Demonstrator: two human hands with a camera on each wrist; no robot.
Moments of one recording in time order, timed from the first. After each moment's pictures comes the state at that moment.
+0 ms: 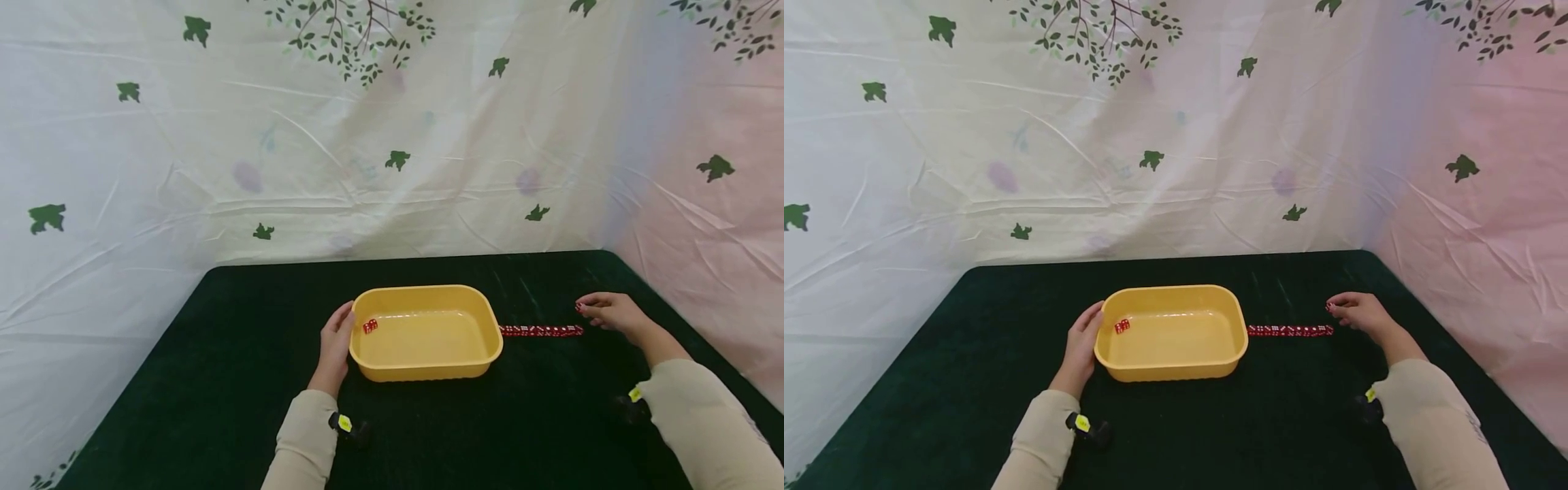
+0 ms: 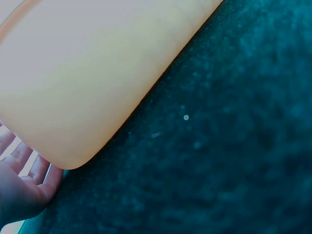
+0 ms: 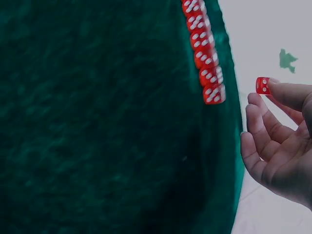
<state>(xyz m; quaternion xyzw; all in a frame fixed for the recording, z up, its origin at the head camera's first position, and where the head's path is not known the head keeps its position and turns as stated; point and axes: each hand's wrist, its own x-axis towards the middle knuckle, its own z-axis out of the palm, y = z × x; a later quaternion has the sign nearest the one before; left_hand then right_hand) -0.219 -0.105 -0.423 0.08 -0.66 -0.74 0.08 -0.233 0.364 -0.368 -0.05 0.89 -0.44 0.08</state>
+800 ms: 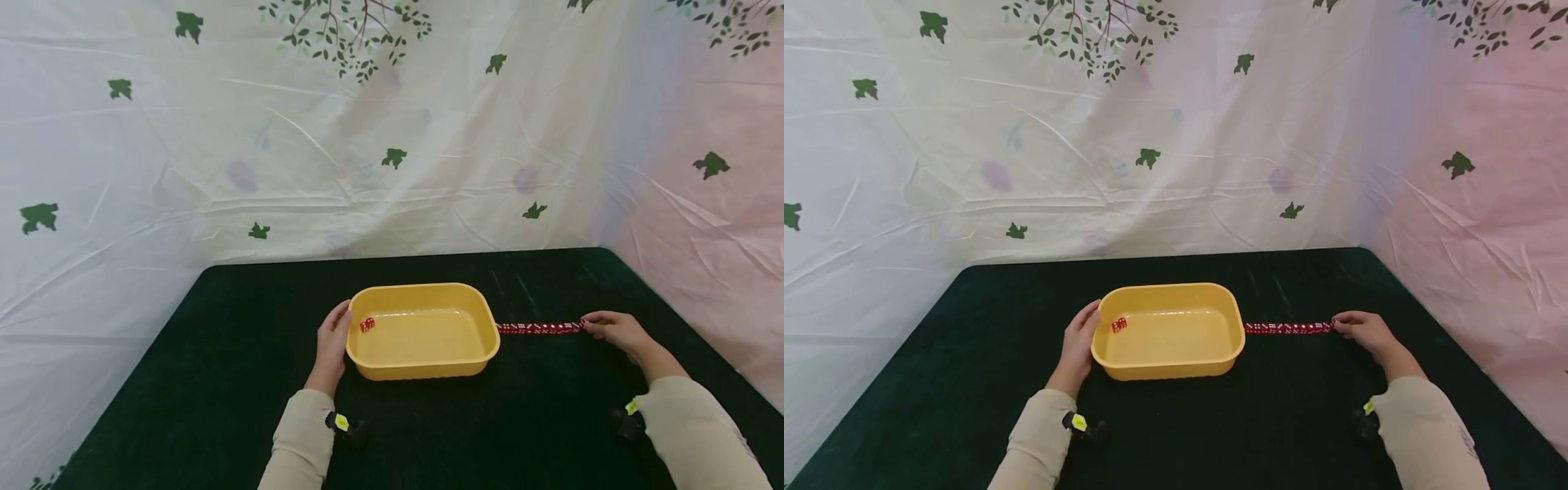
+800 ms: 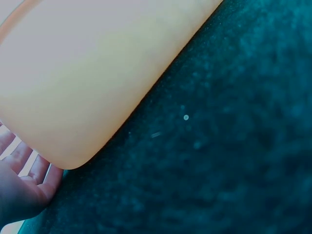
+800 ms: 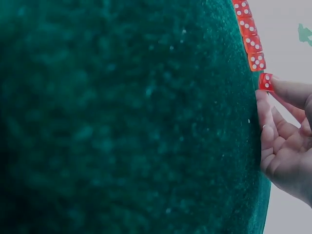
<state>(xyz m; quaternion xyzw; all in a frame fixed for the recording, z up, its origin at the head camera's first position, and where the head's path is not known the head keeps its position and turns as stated) -0.219 -0.107 -0.421 0.08 -0.66 -0.74 0.08 -0.224 0.381 -0.404 -0.02 0.89 -0.45 0.08</state>
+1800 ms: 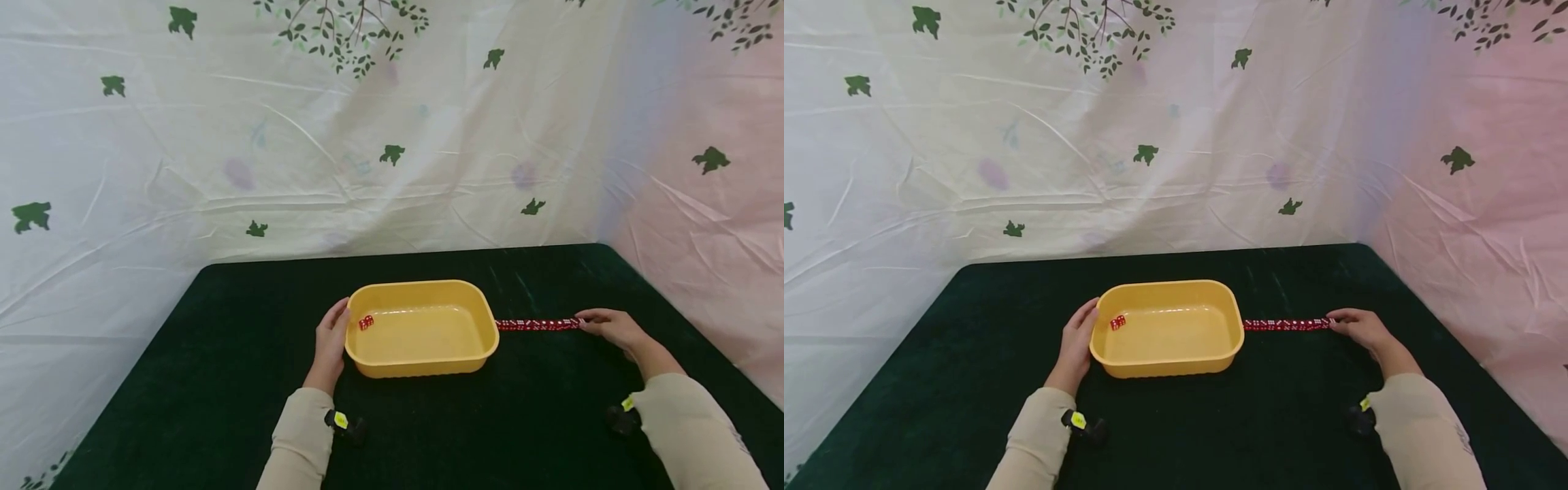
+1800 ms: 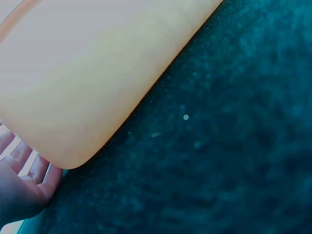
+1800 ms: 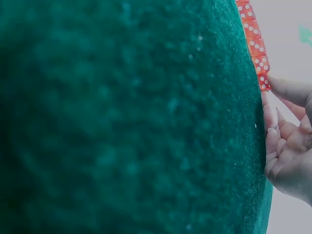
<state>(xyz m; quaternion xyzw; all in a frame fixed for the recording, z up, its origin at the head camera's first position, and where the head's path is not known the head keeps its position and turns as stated) -0.221 -0.107 -0.423 0.08 -0.66 -0.75 0.08 -0.224 0.378 -0.409 0.00 0.88 -0.46 0.10</state>
